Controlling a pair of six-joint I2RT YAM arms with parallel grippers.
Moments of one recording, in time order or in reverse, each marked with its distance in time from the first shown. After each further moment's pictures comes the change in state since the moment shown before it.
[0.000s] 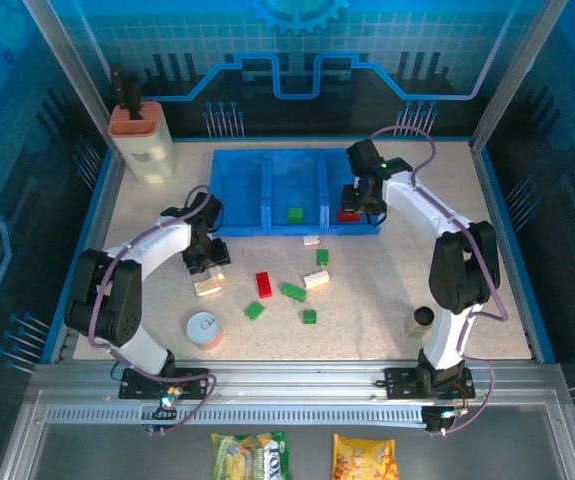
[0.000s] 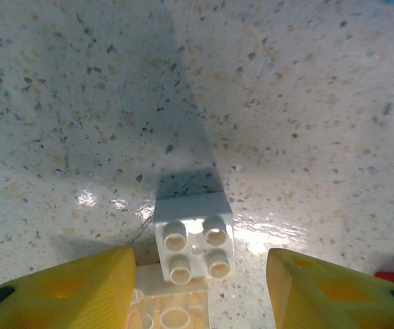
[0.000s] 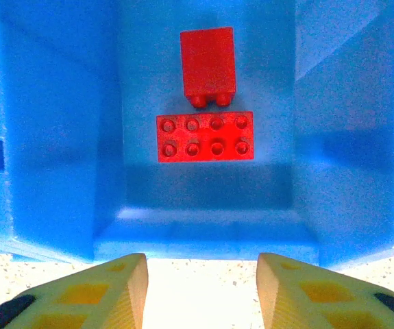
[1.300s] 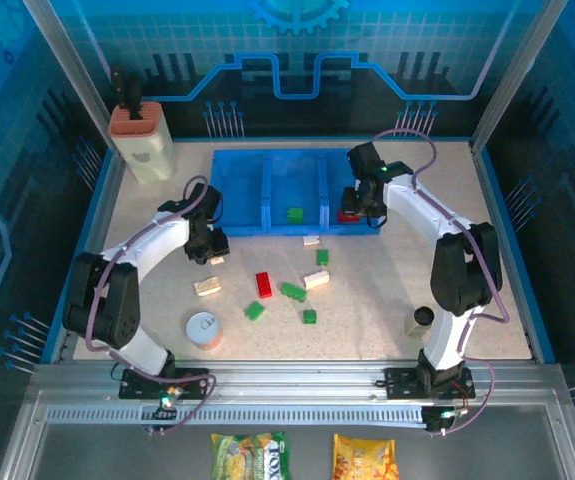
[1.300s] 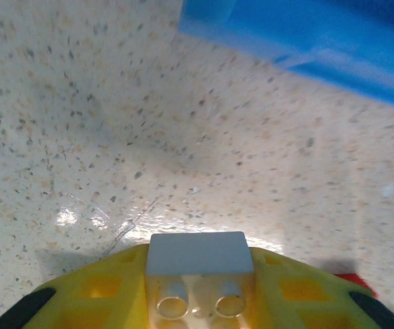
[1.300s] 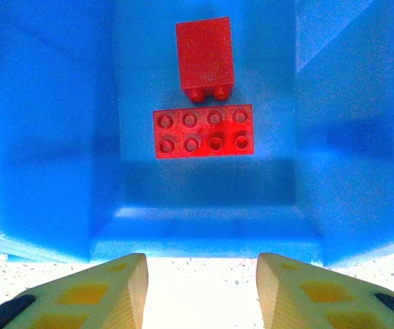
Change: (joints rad) left arm -0.002 -0.034 0.087 -0.013 0.015 -0.017; right arm -0.002 -0.017 -0.040 0.032 -0.005 0.019
